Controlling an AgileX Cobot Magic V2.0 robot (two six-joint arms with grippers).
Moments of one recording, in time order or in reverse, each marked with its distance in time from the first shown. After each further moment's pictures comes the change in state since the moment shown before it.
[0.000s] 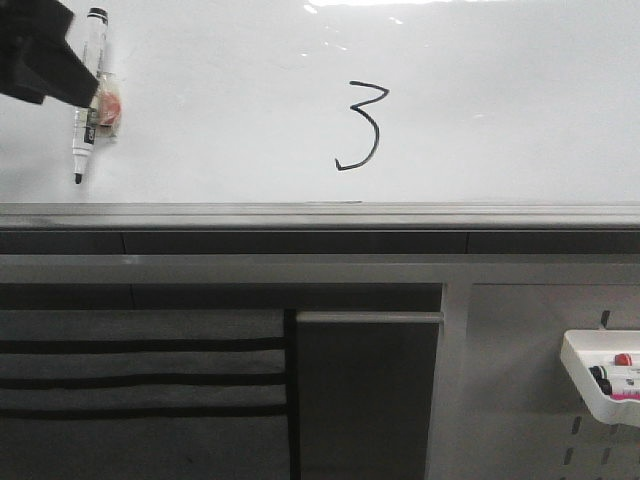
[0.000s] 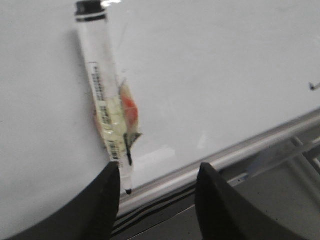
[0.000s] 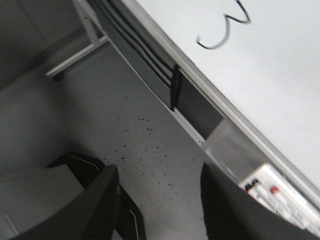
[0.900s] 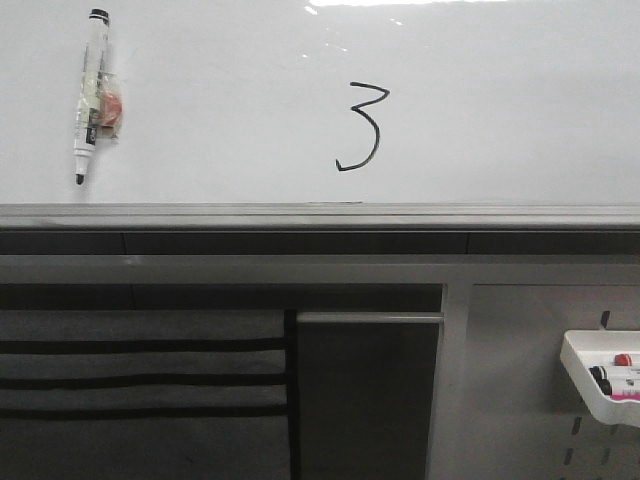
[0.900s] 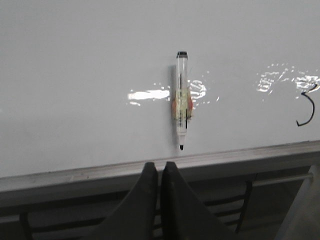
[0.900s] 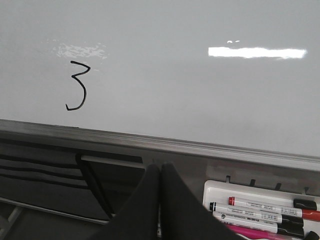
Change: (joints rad) left arm 0.099 -0.916 0.452 0.413 0.022 -0.530; right arm -0.004 -0.598 0.754 -0.212 -0.778 0.512
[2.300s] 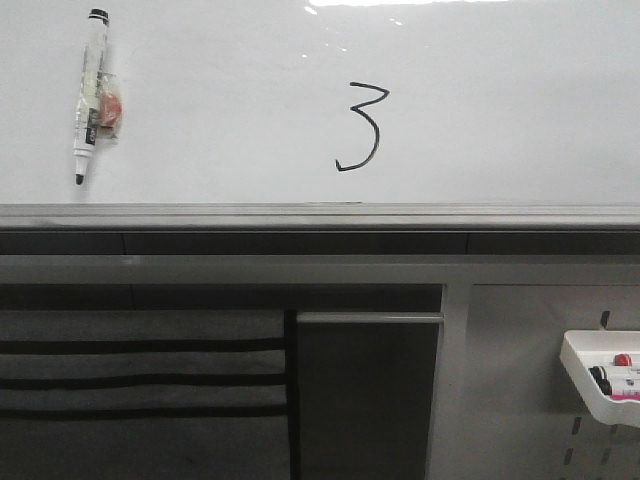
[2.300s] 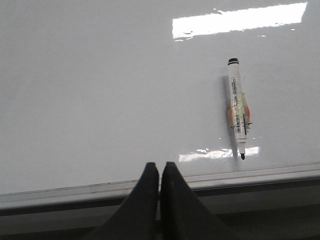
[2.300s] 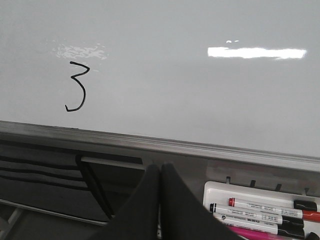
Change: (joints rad) left arm 0.101 -0.324 0.392 0.121 -0.366 0.000; right arm 0.000 0.000 0.002 0.002 -0.006 0.002
